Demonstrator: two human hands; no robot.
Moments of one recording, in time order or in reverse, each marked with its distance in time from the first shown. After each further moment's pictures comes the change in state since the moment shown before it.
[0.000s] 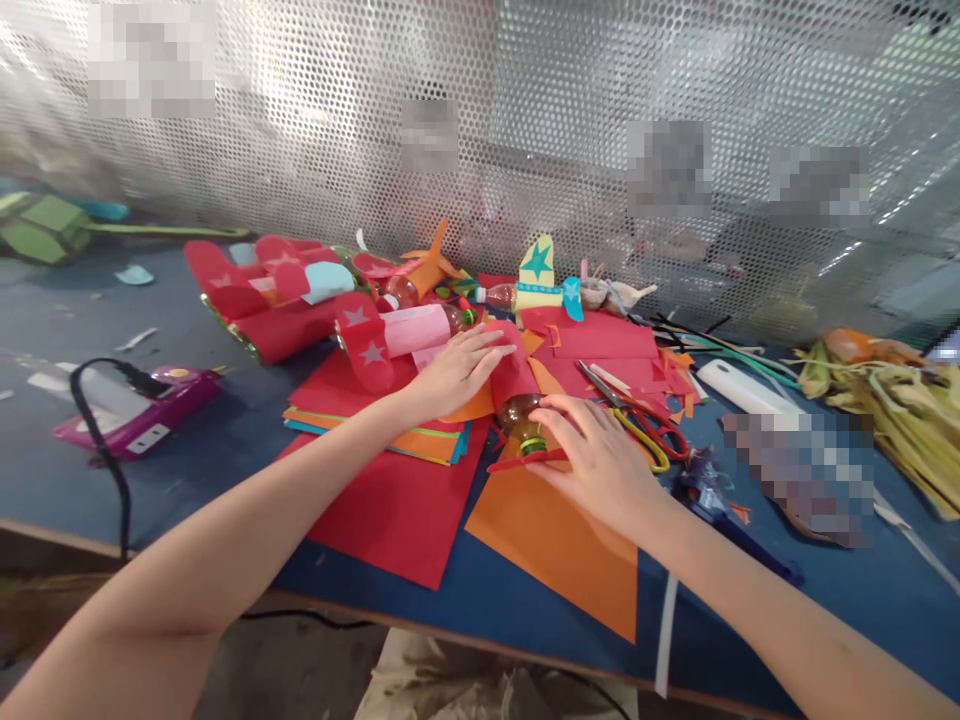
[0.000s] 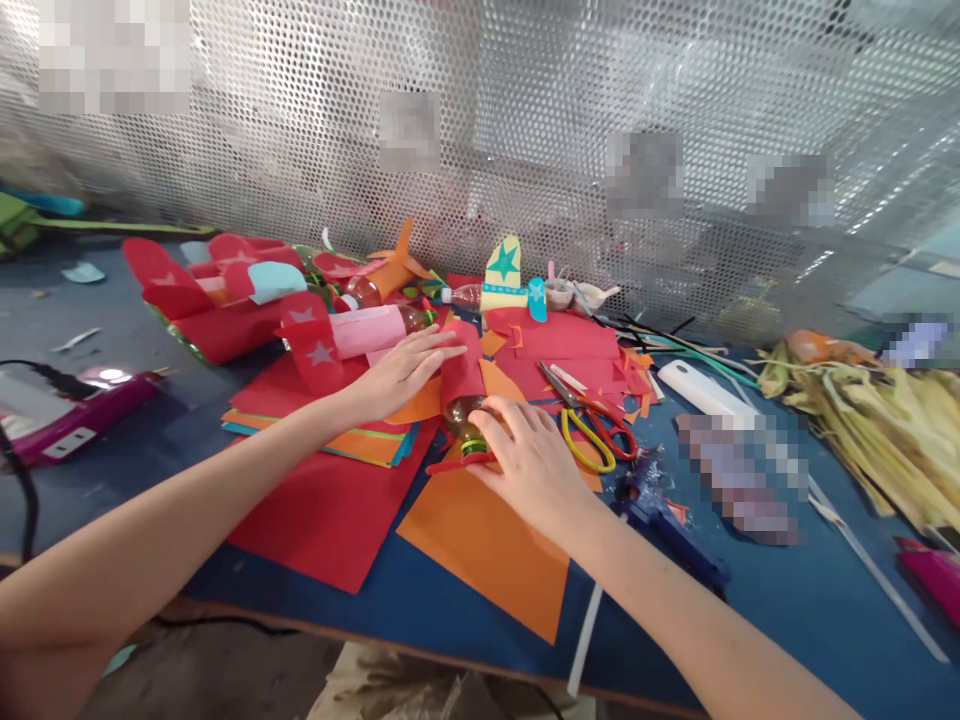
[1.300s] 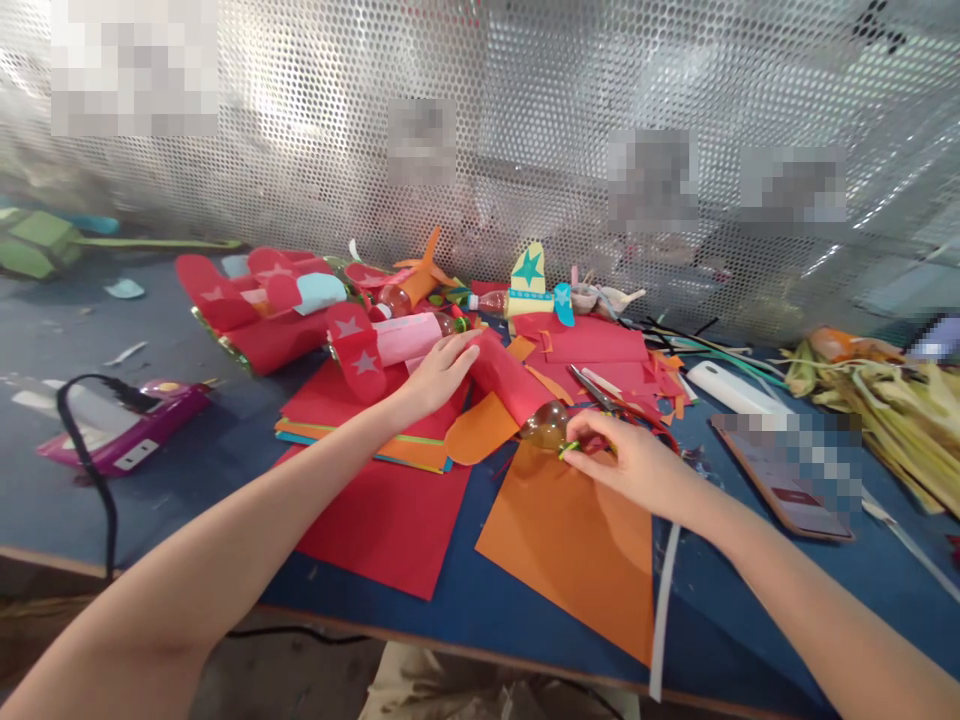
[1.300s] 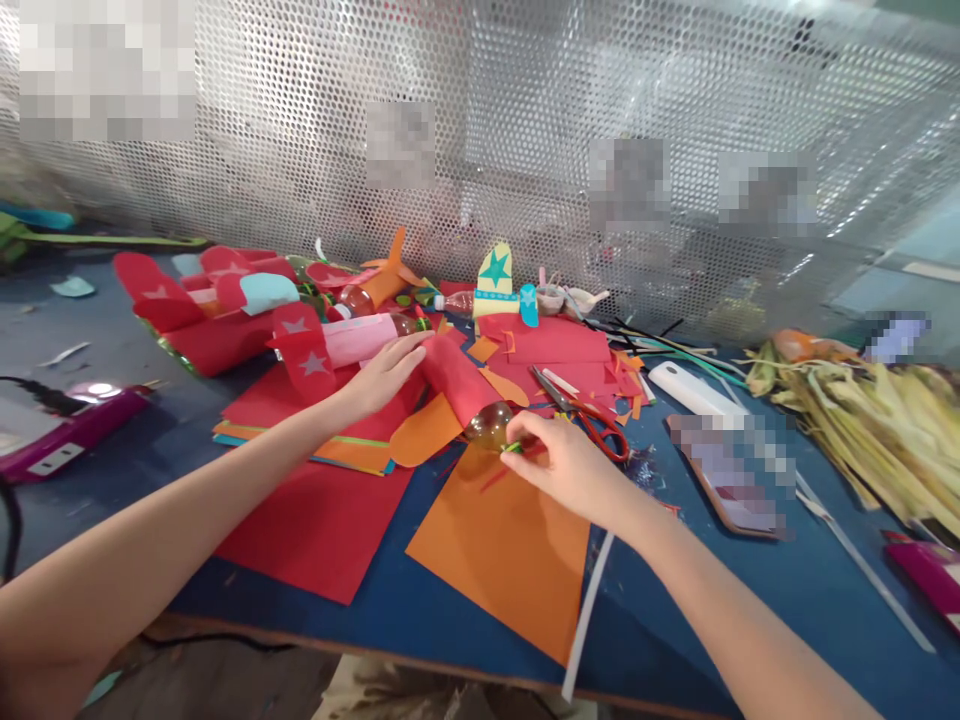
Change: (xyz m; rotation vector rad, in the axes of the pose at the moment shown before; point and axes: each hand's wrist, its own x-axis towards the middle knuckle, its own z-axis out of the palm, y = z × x) left_hand 0.006 -0.012 0.003 -0.357 0.136 -0.271; right_hand -0.011 0.034 -0.024 0.638 -0.268 0.318
